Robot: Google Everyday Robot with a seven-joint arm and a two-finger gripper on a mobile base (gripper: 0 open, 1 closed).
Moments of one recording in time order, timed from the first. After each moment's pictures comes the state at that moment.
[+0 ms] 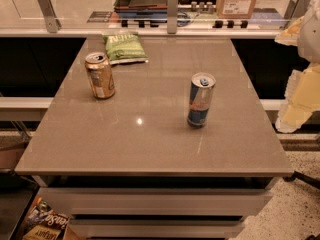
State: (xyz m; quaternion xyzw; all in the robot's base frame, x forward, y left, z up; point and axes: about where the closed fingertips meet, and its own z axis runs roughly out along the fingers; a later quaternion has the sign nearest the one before) arm 0.438 -0.212 0.994 -0.60 0.78 -0.05 0.19
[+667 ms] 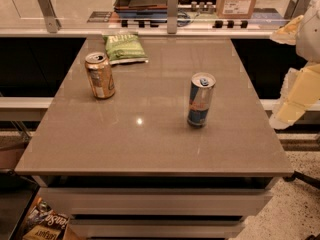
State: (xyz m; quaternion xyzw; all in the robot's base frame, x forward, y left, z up) arm 0.446 -0.205 0.993 -0.60 0.77 -0.03 0.22
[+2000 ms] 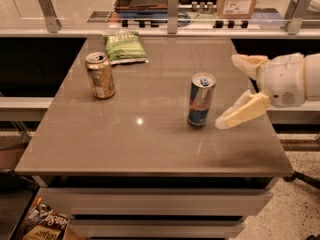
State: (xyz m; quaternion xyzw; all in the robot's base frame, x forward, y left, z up) arm 0.506 -0.146 0.924 -0.52 0.68 0.20 0.47
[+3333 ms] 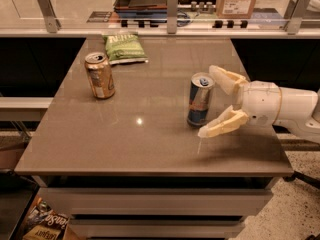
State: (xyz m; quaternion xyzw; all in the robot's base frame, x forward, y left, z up) arm 0.504 -0.102 0.902 -0.48 0.55 0.35 0.58
